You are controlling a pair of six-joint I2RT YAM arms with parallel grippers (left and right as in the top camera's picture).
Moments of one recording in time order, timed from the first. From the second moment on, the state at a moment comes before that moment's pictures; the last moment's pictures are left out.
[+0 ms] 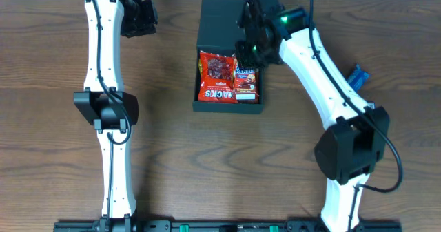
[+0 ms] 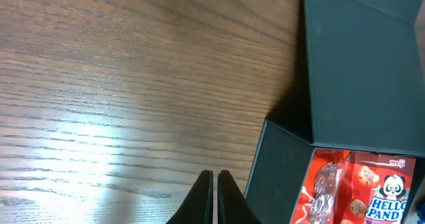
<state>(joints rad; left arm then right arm) 0.00 2.64 2.95 -1.61 0.30 -0.23 0.39 2.08 1.92 -1.12 -0.23 0.19</state>
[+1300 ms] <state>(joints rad) 0.00 2.64 2.95 -1.63 0.30 -0.23 0.29 2.09 1.69 -0.97 -0.31 0.13</state>
